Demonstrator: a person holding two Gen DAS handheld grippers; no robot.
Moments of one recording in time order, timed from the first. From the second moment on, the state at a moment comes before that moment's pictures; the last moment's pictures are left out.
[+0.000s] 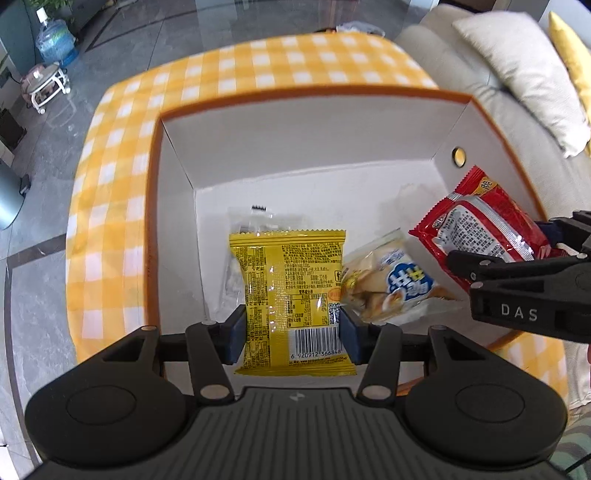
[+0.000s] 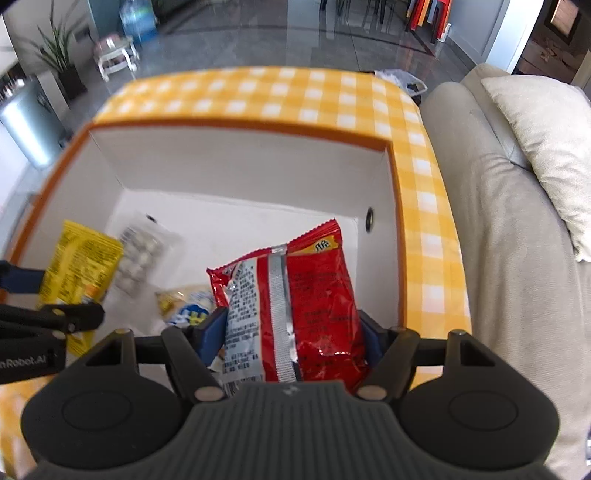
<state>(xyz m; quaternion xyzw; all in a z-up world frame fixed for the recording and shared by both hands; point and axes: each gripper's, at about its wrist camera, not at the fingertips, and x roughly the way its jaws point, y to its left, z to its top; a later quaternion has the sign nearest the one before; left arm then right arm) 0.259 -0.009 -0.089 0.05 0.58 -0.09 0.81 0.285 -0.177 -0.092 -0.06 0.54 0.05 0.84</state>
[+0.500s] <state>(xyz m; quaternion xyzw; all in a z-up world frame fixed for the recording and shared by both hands) 0.264 -0.016 -0.112 0.08 0.61 -0.08 0.78 0.290 -0.156 -0.112 -0.12 0.57 0.05 0.81</state>
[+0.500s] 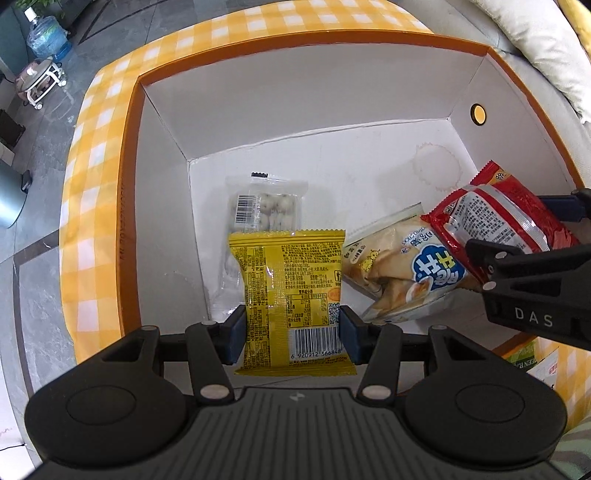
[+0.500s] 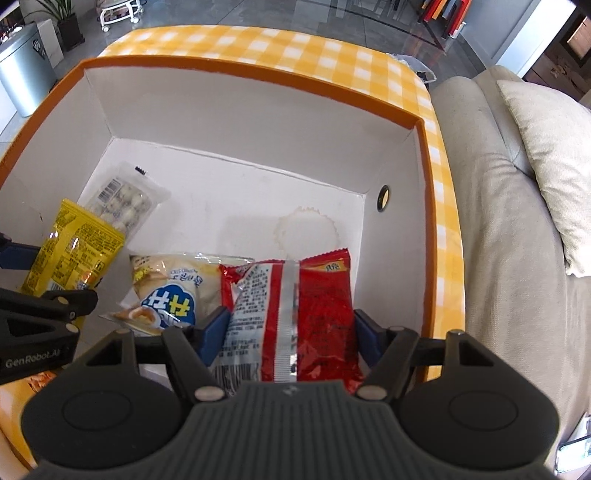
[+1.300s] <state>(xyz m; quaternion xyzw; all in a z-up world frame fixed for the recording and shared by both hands) 0.234 -0.005 -0.053 0.07 0.52 -0.05 0.85 0.269 -0.166 -0.069 -0.08 0.52 0.06 0.85</state>
